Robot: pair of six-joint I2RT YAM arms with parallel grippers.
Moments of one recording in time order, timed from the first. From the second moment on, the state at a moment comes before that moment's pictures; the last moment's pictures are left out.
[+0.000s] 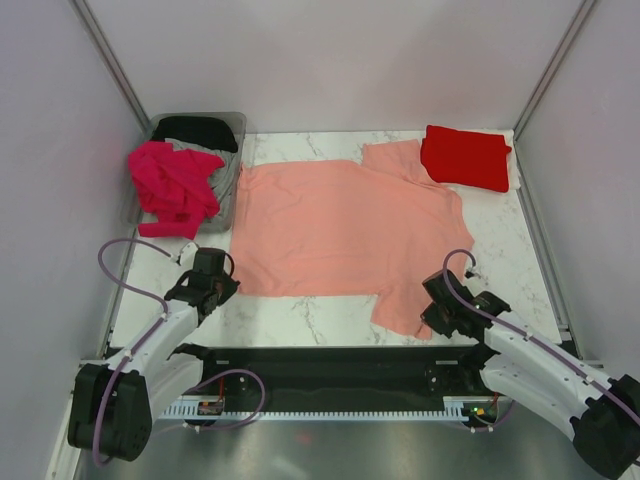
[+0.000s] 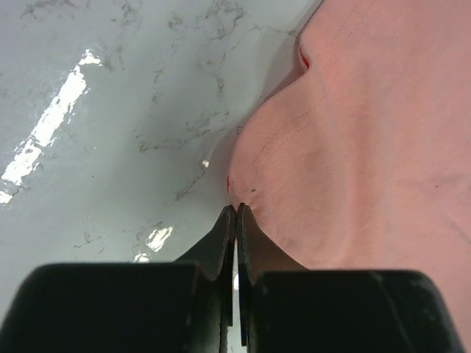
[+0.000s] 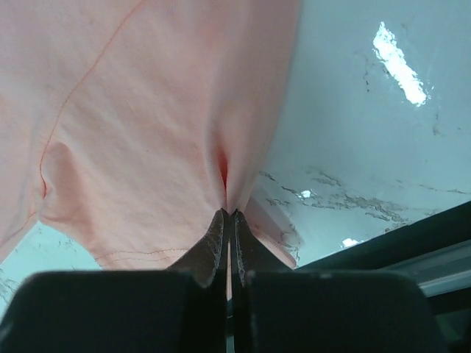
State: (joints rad) left arm -0.20 0.95 0.37 -0.34 -0.25 -0.90; right arm 0.60 0.80 0.41 -0.80 0.26 1.34
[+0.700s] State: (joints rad) left arm -0.20 0.59 0.49 -0.61 -0.19 -0.91; right arm 0.60 0.66 0.73 -1.10 0.37 1.32
